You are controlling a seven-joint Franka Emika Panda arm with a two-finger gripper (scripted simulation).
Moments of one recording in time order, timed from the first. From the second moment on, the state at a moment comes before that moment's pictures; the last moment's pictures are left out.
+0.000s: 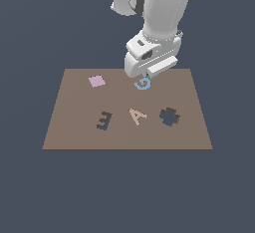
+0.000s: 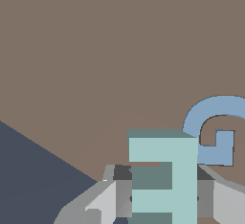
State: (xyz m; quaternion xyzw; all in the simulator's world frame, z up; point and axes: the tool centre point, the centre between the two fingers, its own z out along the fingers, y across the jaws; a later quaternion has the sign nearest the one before) arm -0.126 0.084 0.033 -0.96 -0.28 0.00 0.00
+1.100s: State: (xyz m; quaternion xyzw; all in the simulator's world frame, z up) arm -0.122 -0.010 0.035 -0.81 -0.59 0.00 0.00
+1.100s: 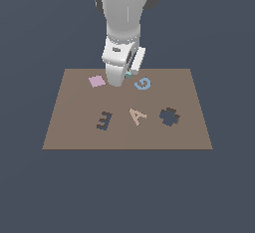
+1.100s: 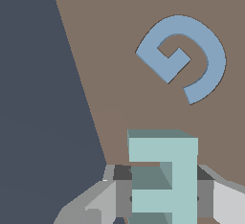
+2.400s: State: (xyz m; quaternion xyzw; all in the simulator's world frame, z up) arm -0.034 -0.088 0.038 -0.48 -0.88 0.00 0.00
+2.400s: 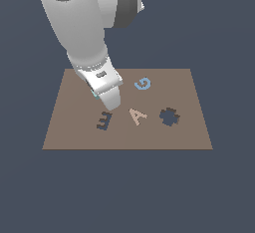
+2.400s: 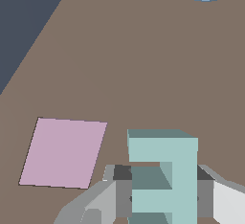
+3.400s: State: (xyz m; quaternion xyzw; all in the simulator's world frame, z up) arm 0.048 -0.082 0.040 -0.20 -0.98 0.00 0.00
